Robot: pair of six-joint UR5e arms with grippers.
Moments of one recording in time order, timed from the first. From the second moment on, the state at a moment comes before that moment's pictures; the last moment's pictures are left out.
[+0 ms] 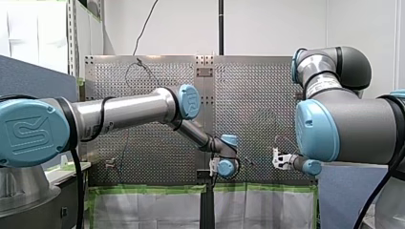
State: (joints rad) left arm -0.70 -2.97 -0.70 -2.79 -1.89 -1.61; right arm 1.60 -0.48 1.41 -0.86 1.04 1.56
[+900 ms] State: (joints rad) left arm -0.76 -2.90 -0.73 -3.00 -2.00 -1.57; right arm 1.59 -0.48 1.41 -0.83 1.02 1.55
